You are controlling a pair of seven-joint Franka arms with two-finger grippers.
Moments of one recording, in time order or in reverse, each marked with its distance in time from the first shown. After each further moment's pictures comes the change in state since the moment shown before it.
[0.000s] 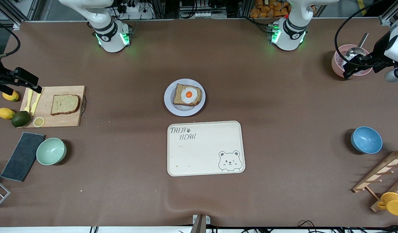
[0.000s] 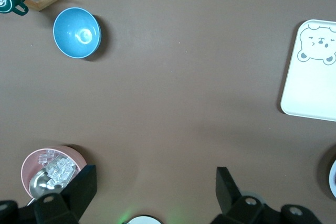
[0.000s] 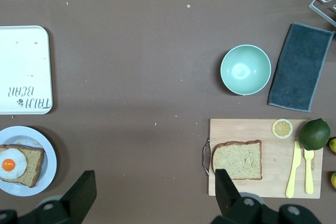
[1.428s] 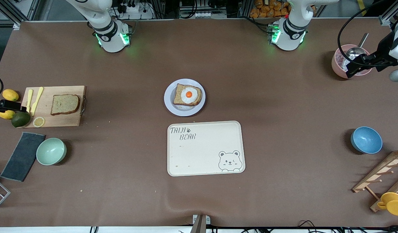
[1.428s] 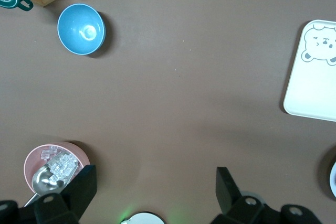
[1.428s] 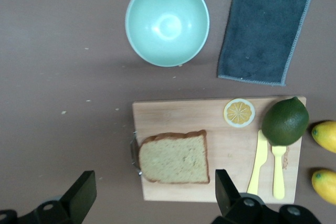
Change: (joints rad) left arm 0.009 0.003 0.011 0.015 0.000 -0.018 0.001; right arm -0.347 0.284 -0.017 -0.134 -0.003 0.204 -0.320
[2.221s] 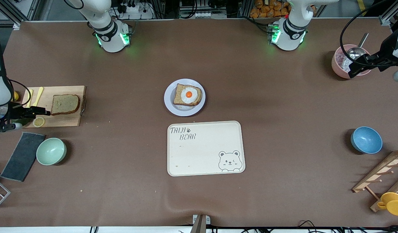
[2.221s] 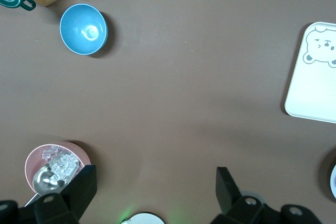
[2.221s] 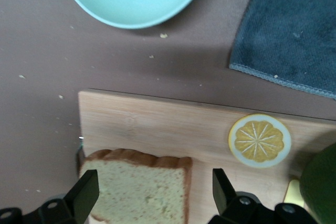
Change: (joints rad) left arm 0.006 0.000 0.000 0.002 0.000 0.000 0.002; right arm -0.108 0.182 0.000 -0.163 0.074 0.242 -0.305
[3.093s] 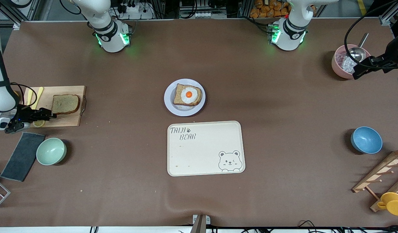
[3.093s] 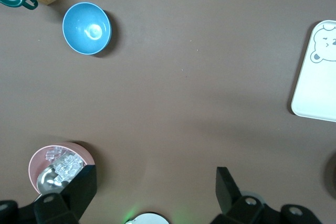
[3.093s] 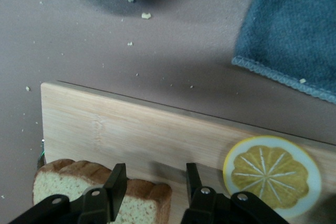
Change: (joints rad) left arm 0.021 0.022 0.018 0.001 -0.016 0.003 0.035; right arm -0.056 0.108 0.000 -0.001 0.103 0.061 -0.191
